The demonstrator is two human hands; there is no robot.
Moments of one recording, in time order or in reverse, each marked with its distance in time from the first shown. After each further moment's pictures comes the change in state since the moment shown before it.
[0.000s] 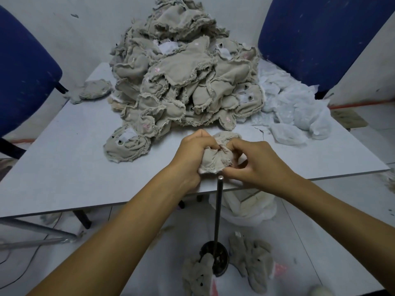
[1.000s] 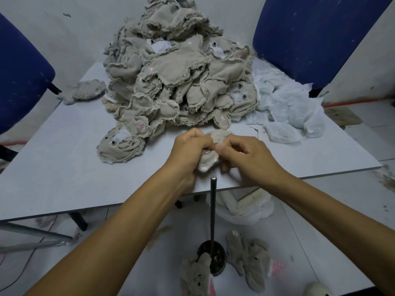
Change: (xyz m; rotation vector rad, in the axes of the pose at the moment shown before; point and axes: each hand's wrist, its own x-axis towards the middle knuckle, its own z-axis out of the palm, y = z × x) left_hand -0.001 0.000 0.004 0.127 0.074 0.078; right_hand 0.004 0.004 0.009 0.338 0.077 0.247
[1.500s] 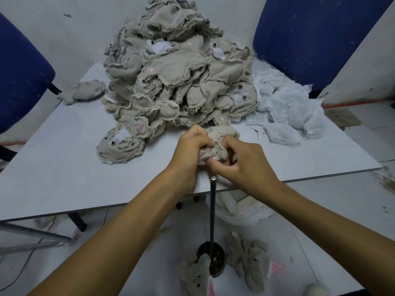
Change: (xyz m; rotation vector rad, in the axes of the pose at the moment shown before) left_hand -0.006 0.001 0.003 -0.148 -0.089 -0.020; right_hand -0.009 -0.004 0.012 -0.289 0.150 -0.176
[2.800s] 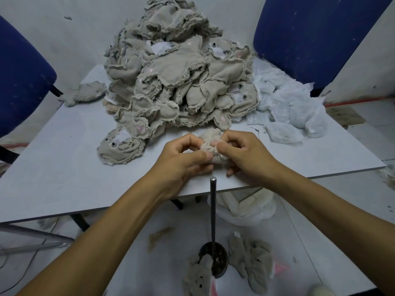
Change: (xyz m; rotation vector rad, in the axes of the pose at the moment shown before) left_hand -0.012 0.004 -0.035 0.105 -0.185 0.012; right_hand 0.024 0.017 -0.001 0.519 -0.180 0.251
